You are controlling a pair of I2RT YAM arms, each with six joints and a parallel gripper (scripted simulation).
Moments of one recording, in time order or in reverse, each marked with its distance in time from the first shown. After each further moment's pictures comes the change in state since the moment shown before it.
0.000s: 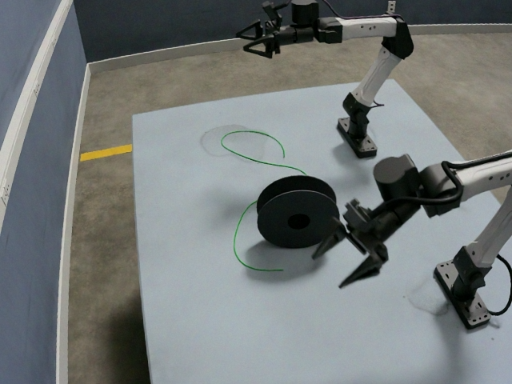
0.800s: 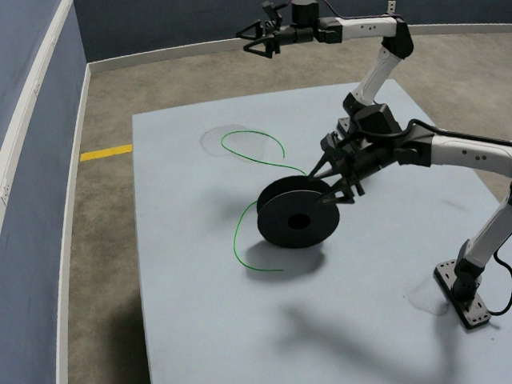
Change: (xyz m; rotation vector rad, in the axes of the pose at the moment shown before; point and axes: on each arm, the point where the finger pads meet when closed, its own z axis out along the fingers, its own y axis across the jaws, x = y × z) left arm 0.098 -0.194 -0.104 0.365 0.131 0.240; right arm 0.000 0.000 0.000 0.000 0.000 0.000
